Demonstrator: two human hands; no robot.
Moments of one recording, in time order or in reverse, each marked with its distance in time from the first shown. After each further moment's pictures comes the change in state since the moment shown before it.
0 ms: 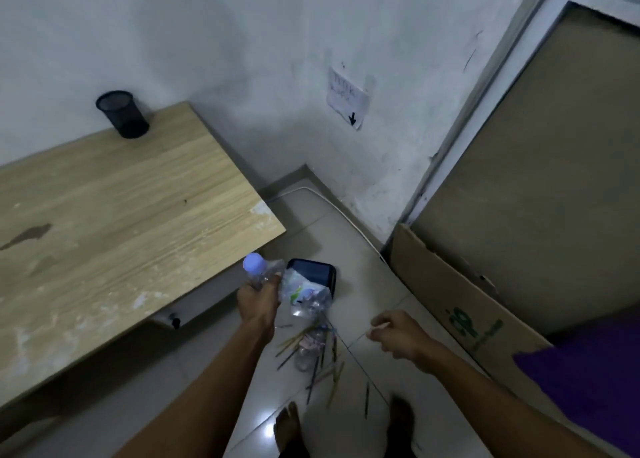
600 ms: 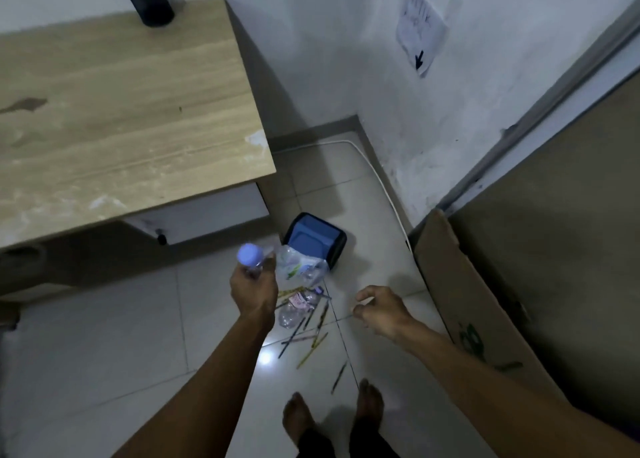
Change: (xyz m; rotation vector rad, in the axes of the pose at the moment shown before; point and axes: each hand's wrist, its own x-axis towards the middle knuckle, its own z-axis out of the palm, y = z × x) left_hand 0.005 -0.115 0.087 -0.059 0.462 -0.025; right_hand 0.128 0.044 -0.038 -0.229 -0.178 -0.070
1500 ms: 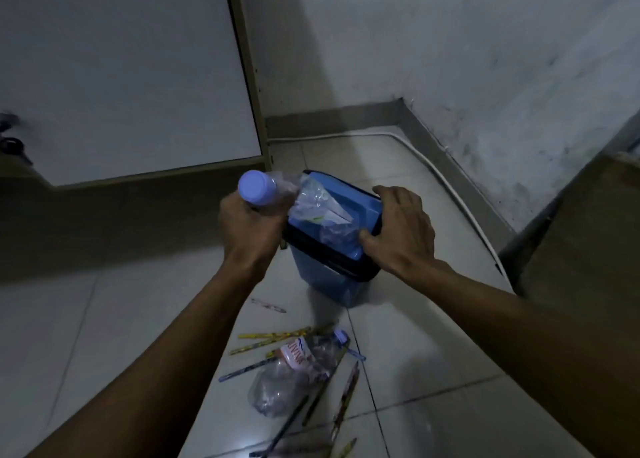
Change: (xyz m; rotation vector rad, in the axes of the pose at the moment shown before) left_hand 0.262 -0.248 0.125 -0.032 -0.157 0.753; right_hand 0.419 0.088 0.130 -0.505 0.717 -0.791
